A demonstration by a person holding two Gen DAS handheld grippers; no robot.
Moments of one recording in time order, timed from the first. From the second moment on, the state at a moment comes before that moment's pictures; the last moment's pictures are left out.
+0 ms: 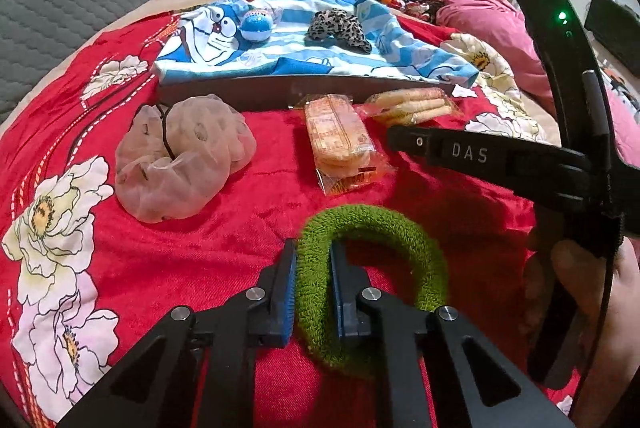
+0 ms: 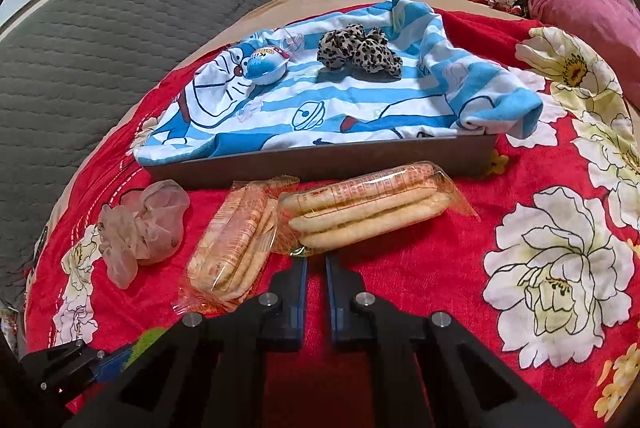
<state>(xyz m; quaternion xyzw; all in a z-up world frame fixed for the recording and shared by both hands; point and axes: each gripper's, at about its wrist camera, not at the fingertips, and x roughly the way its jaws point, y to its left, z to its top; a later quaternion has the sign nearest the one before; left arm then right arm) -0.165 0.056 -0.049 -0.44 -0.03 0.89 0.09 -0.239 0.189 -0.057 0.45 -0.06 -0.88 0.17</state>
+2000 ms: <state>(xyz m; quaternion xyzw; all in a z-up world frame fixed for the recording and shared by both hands) -0.148 0.041 0.003 -0.40 -0.03 0.91 0.07 -0.220 0.190 -0.013 0.42 -0.06 -0.89 0.17</state>
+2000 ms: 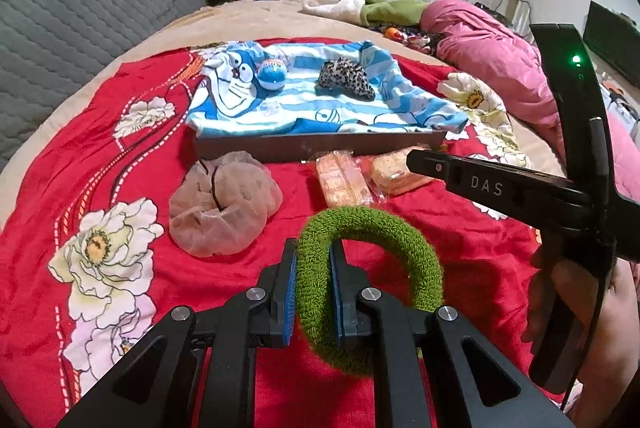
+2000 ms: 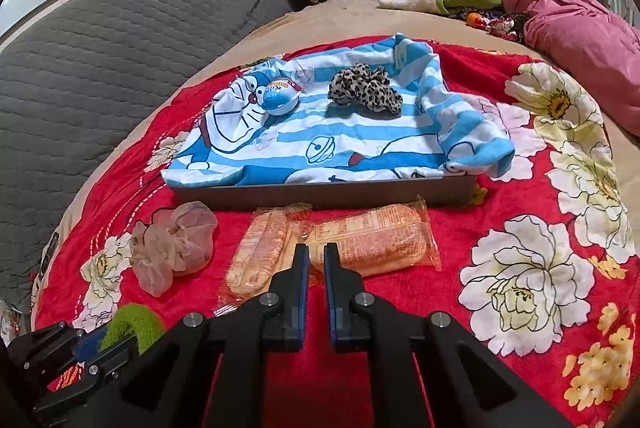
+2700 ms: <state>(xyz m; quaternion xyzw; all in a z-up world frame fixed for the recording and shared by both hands) -0.129 0.033 0.051 -0.36 -0.03 0.93 0.06 -0.186 0.184 0.048 0.37 -0.04 -0.91 0.17</state>
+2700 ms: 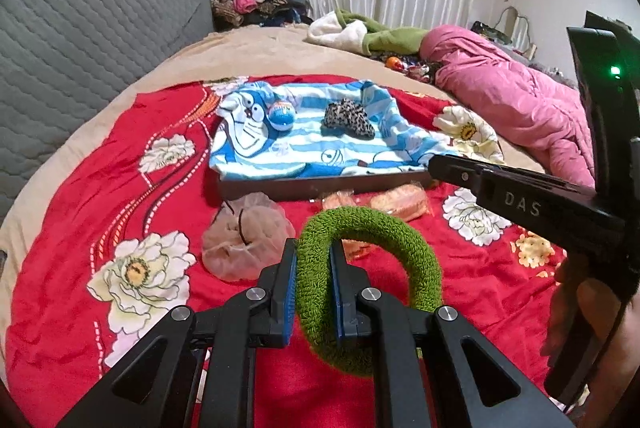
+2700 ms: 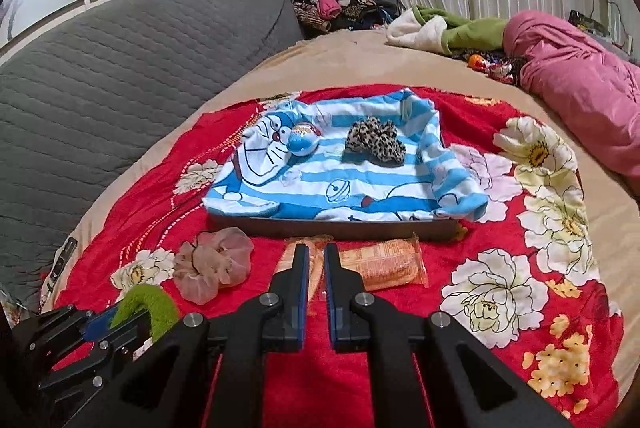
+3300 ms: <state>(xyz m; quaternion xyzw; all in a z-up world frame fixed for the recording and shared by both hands) -0.130 0.028 0.096 -0.32 -0.02 0.94 0.05 -0.160 0.188 0.097 0.33 -0.02 -0.93 0.16</state>
